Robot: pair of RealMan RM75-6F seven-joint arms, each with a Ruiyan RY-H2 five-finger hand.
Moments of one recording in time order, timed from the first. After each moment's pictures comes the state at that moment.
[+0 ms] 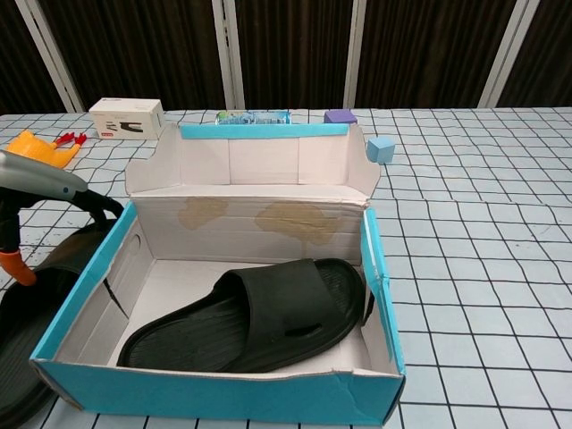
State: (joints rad) left arm -1.08 -1.10 0.19 -1.72 0.78 0.54 0.35; right arm 0.11 -1.02 0.07 -1.77 -1.19 1.26 -0.10
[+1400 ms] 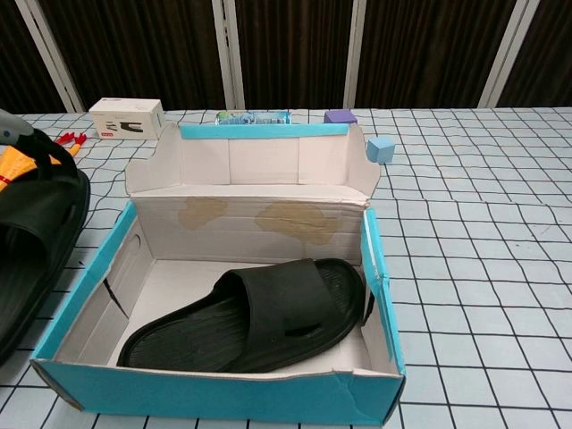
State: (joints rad) left arm -1.01 -0.93 0.21 -1.83 0.85 0.75 0.41; right arm 0.11 -1.01 0.07 -1.78 -1.21 1.26 -0.07
